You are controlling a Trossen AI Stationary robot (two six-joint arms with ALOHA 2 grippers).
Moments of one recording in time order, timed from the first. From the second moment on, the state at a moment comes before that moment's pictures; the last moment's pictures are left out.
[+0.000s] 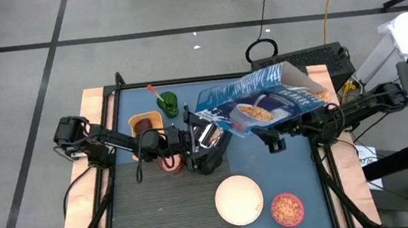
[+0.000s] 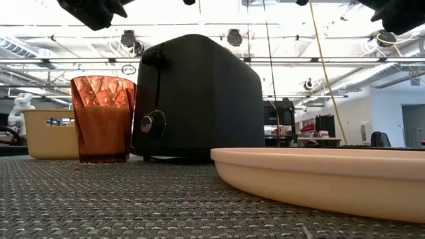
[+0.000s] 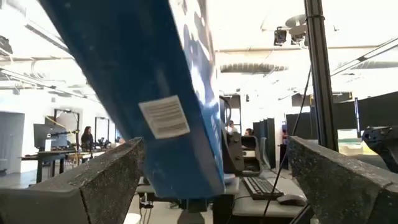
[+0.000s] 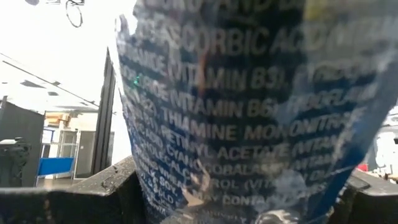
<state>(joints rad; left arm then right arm) -0.16 1.65 0.85 1.33 -0.11 0.12 0.13 1.06 0.42 1.23 0.09 -0.07</state>
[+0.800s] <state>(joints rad) -0.16 1.65 0.85 1.28 -0.11 0.11 -0.04 0.77 0.42 0.66 0.33 -0.17</state>
